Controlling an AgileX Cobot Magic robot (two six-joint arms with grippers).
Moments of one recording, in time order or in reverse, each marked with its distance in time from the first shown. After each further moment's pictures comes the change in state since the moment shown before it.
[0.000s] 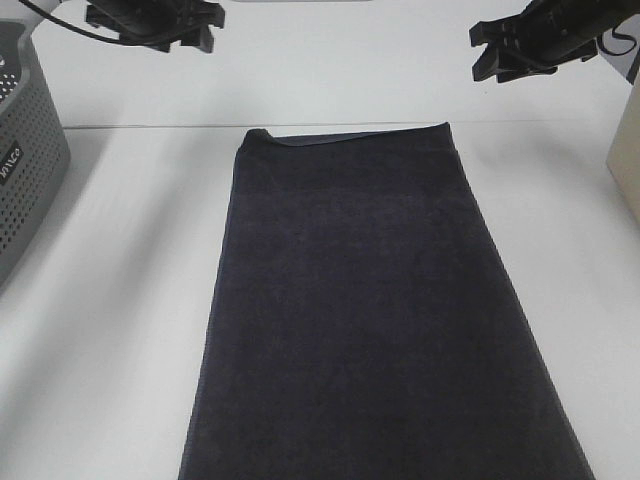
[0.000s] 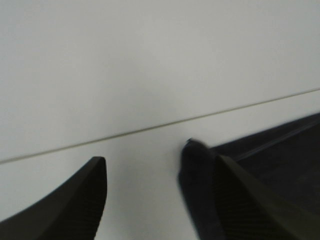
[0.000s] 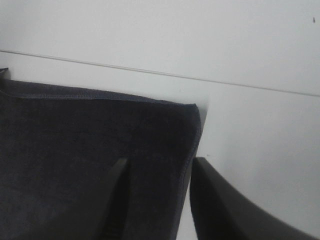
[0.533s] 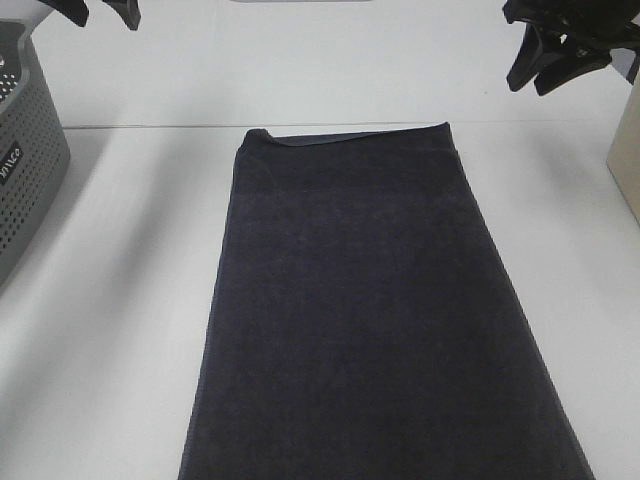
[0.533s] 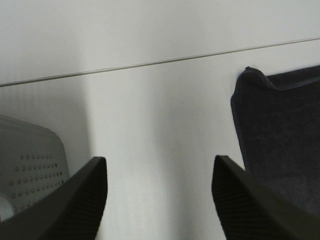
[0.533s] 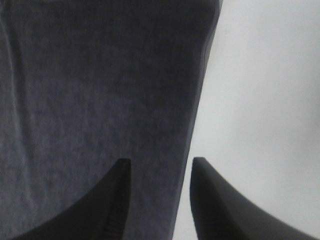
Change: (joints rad) left arm 0.041 -0.071 -0.245 0.203 0.565 -0.137; right arm 0.000 -0.170 -0.001 -0.204 0.482 0.263
